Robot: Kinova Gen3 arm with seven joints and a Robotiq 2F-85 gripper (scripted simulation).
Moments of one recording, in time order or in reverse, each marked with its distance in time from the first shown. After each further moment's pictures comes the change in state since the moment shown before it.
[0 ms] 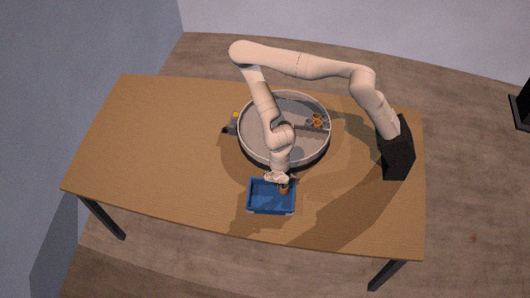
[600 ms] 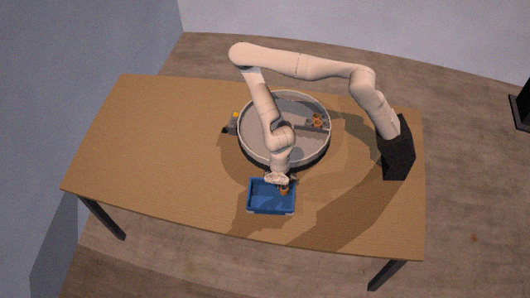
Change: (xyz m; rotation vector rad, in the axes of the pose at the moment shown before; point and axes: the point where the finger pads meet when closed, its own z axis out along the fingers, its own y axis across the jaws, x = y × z) arm 0.000 0.000 0.009 0.001 0.000 0.000
